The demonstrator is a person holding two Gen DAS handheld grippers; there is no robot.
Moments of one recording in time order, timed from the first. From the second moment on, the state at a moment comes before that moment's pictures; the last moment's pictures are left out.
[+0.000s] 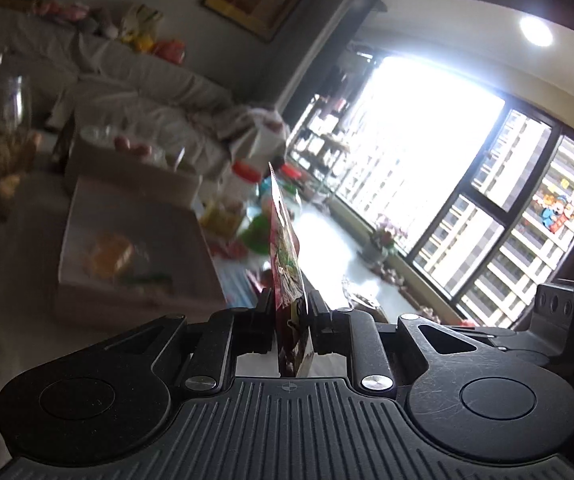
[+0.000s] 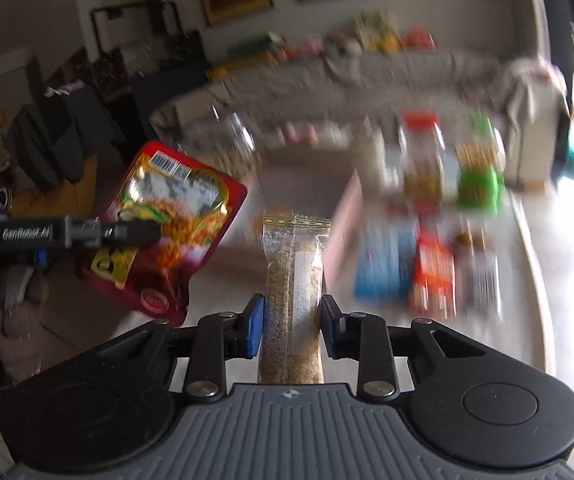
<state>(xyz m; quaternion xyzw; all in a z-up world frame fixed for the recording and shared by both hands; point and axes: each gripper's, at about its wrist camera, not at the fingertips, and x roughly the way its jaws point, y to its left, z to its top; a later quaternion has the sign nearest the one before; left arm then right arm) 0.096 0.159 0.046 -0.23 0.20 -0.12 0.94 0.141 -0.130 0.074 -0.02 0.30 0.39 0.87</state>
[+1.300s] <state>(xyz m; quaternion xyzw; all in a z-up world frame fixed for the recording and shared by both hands) 0.204 0.171 -0.036 -0.25 0.23 -0.04 0.94 0.358 0.001 0.027 -0.01 0.35 0.37 0.86</state>
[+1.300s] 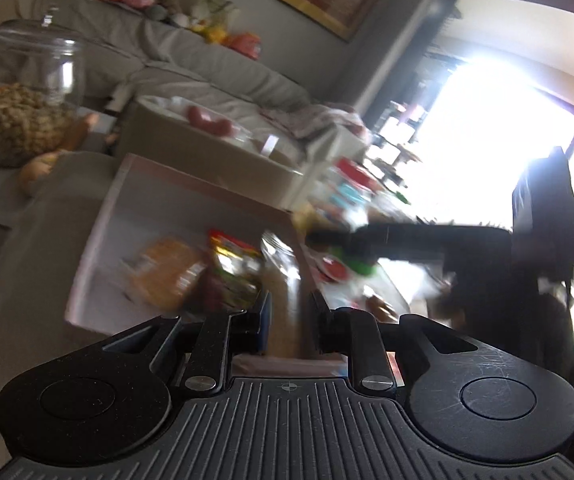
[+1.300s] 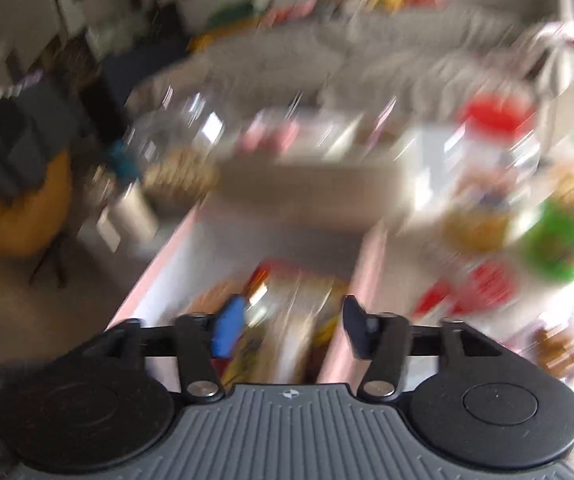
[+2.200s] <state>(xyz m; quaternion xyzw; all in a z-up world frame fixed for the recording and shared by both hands) 0.215 0.112 -0.098 -0.22 0.38 -0.10 0.89 0.413 -0.072 -0.045 -0.06 0.38 0.26 0.88</state>
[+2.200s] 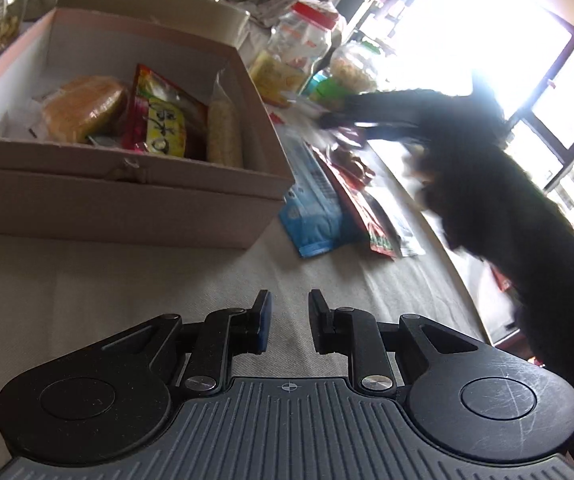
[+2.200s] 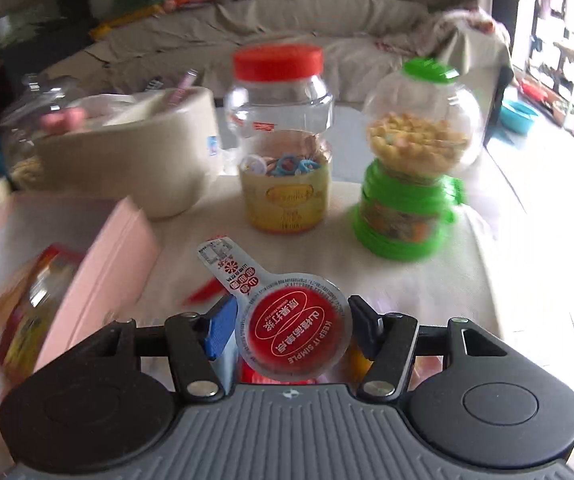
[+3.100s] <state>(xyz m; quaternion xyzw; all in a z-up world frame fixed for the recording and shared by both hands) 0.236 0.071 -0.079 -0.17 0.38 -0.13 0.90 0.454 -0.128 -0.078 -0.01 0.39 0.22 0.89</state>
